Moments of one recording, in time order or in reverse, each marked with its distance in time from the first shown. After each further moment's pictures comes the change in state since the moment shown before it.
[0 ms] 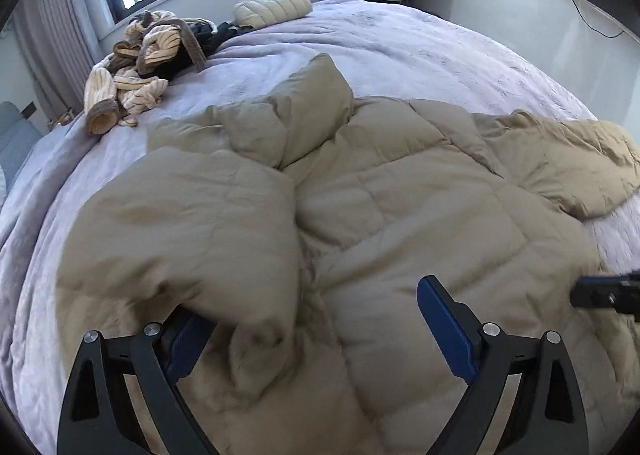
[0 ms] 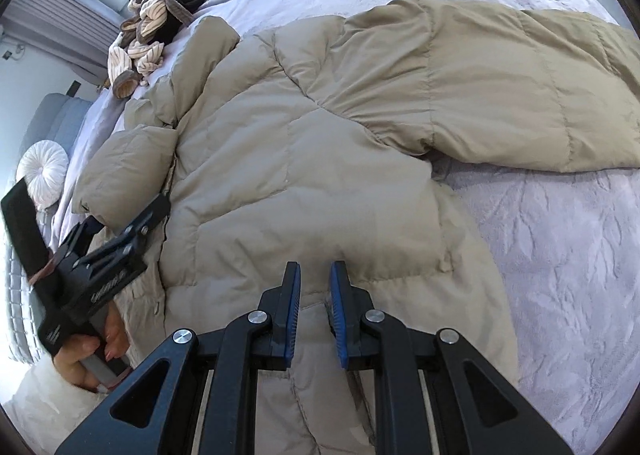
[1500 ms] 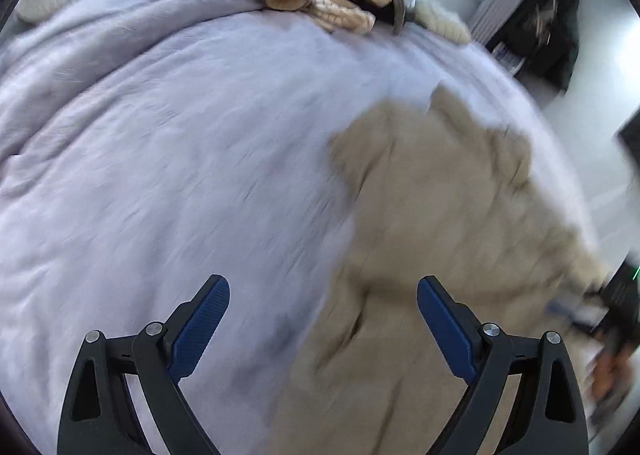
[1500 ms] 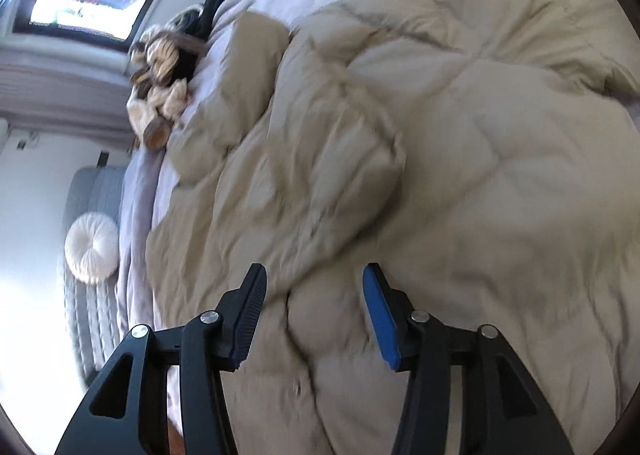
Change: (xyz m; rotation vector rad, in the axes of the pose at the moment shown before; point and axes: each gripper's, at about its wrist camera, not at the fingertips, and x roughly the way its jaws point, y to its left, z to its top) left arm -0.045 0.300 -0.101 -0.583 0.086 -0.152; right arm 0.043 0.079 0.007 0.261 -0.027 0.254
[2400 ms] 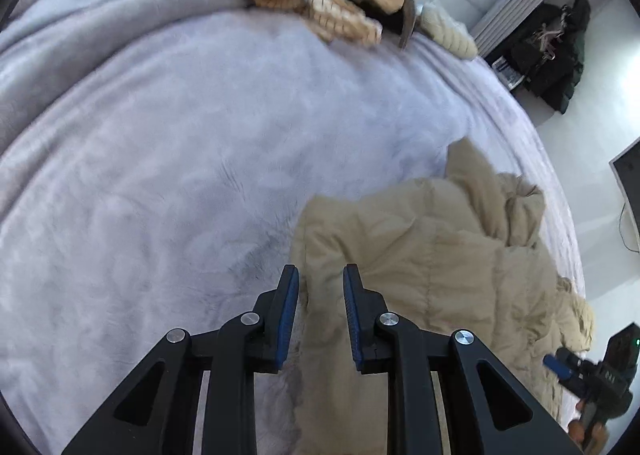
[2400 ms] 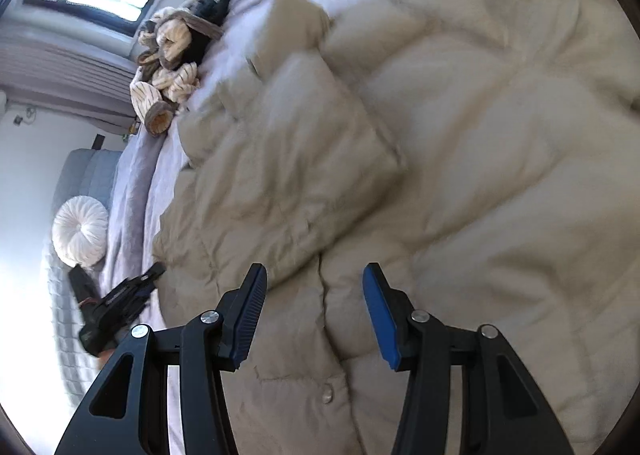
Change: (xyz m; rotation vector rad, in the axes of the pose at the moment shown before) left arm 0.048 0.010 0.083 -0.014 0.009 -0.033; right arm 0.006 0.048 -0.001 -0.123 -0.096 -0.082
